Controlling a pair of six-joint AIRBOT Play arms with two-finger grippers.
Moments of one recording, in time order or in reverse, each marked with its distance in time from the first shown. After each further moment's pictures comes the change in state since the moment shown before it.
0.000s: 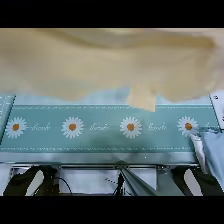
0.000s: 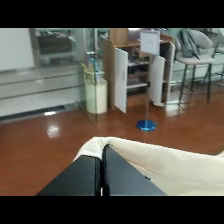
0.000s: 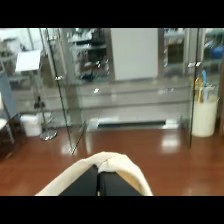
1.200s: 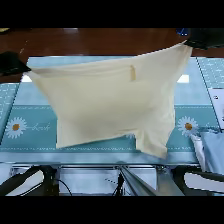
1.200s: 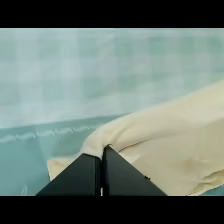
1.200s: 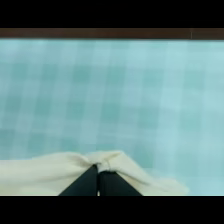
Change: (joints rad) left arm -0.002 -0.472 -0.459 0.205 -0.202 -0.008; right arm 0.264 -0.732 0.025 -0.233 0.183 0.044
